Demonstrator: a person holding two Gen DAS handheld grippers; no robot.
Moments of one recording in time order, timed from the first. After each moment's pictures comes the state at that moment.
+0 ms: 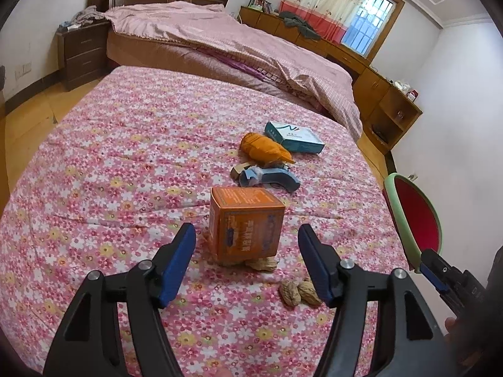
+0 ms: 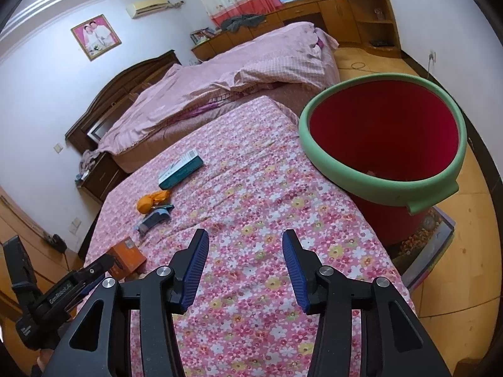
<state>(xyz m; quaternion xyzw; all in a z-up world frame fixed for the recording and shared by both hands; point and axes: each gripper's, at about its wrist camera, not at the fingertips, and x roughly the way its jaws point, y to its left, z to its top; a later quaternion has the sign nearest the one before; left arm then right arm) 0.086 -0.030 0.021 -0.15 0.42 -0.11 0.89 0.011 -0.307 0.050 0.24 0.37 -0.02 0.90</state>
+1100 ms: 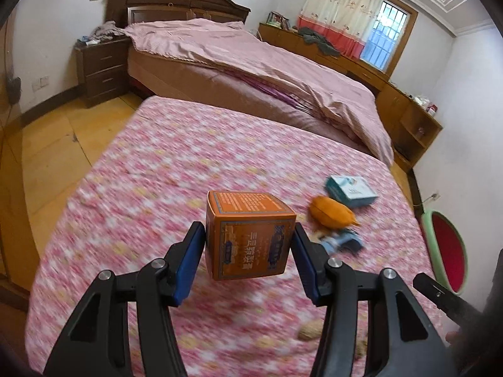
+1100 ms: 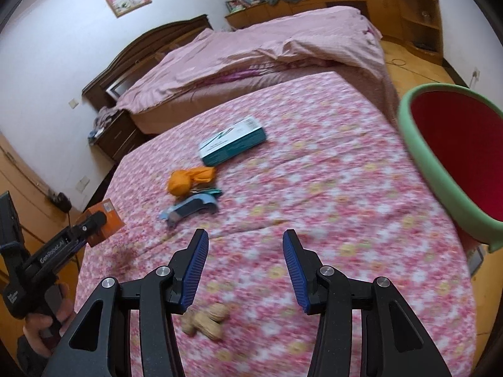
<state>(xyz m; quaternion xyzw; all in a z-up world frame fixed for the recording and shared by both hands) 0.146 0.035 0.027 -0.13 0.39 -0.06 0.91 0.095 -0.218 0.037 0.18 0.42 0.05 0.89</state>
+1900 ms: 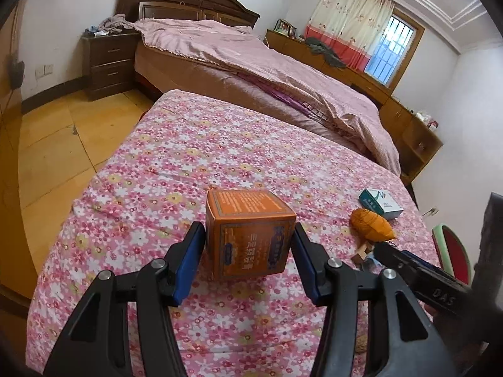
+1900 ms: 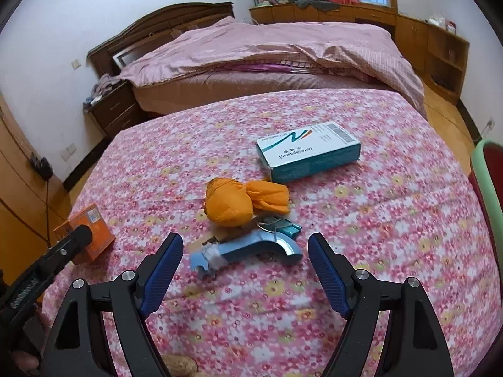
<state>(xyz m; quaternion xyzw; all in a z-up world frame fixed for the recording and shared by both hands) 0.158 0.084 -0.006 -0.17 0.37 -0.06 0.91 0.172 -0.129 0.011 0.07 0.43 0.05 0.90</state>
